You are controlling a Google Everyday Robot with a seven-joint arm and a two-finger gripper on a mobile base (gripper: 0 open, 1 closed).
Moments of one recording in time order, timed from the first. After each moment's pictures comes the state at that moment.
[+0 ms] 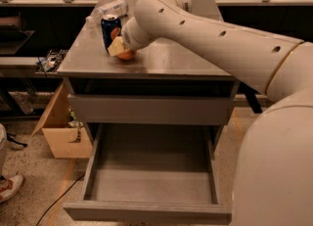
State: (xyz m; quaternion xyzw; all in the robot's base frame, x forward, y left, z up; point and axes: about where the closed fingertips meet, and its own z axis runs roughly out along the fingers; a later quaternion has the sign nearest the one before) arm 0.754 0.096 0.865 -0.31 0.86 0.13 0.39
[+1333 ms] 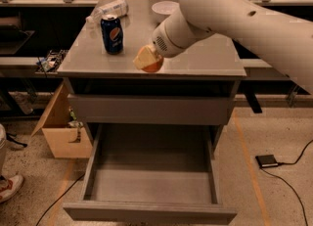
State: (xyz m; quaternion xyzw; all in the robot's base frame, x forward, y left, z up) arm 0.647 0.011 0.892 -0.37 0.86 0.13 0.34
